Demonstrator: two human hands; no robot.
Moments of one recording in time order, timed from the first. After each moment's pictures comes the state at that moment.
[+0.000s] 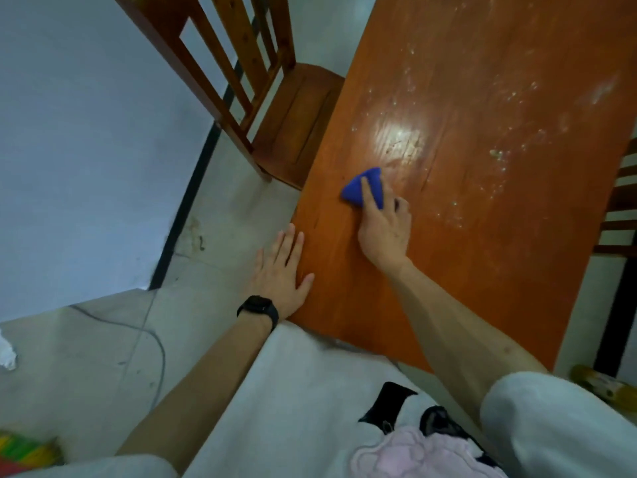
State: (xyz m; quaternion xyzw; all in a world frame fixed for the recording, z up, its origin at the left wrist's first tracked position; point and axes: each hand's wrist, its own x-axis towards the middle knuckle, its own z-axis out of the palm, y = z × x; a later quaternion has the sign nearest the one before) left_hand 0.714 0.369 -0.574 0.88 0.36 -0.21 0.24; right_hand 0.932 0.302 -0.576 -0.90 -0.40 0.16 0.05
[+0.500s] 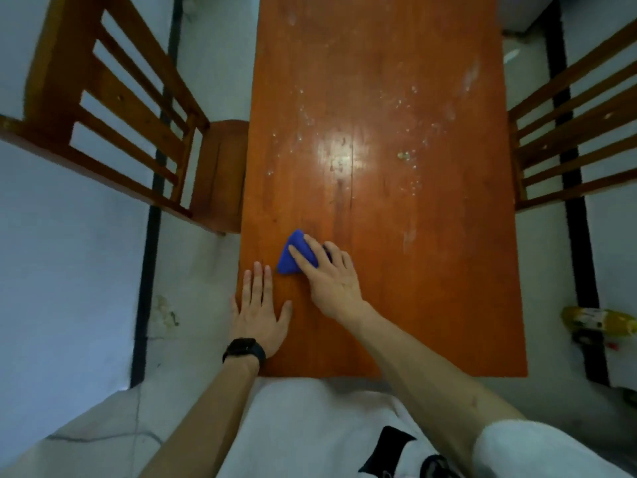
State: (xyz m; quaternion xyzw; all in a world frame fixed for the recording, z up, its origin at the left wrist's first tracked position) left_hand 0.762 0.366 -0.579 0.88 0.34 -0.24 0.24; right_hand 0.906 0.261 -0.571 -0.88 -0.46 0.14 0.06
